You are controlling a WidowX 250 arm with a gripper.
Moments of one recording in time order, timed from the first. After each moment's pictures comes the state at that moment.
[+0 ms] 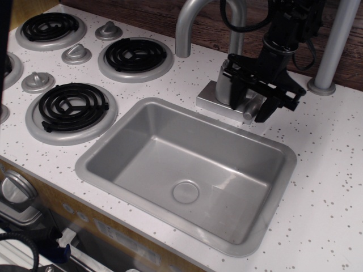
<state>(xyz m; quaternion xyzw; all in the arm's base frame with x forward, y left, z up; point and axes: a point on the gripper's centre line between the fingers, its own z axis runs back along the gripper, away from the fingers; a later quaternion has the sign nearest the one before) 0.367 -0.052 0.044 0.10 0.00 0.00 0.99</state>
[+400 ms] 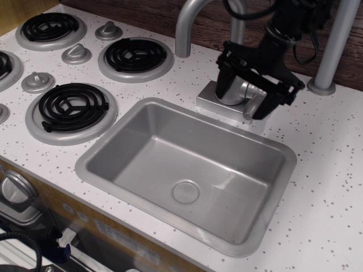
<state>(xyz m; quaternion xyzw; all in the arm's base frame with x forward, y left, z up) 0.347 -0.048 0.071 0.14 0.00 0.02 0.99</state>
